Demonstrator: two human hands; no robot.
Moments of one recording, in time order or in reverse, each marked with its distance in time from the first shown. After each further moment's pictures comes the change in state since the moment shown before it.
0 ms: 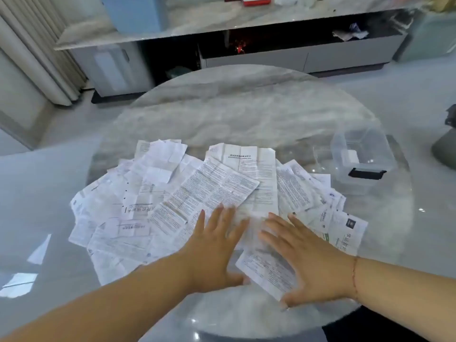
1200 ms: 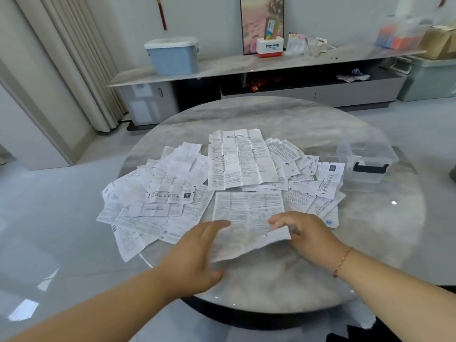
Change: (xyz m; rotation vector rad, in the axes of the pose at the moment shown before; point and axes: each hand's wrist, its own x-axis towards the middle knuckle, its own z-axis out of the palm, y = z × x) left_hand -0.066 0.002 0.067 -0.387 0.547 -0.057; right_hand 0.023 -0.009 0.051 0.693 0.621 0.045
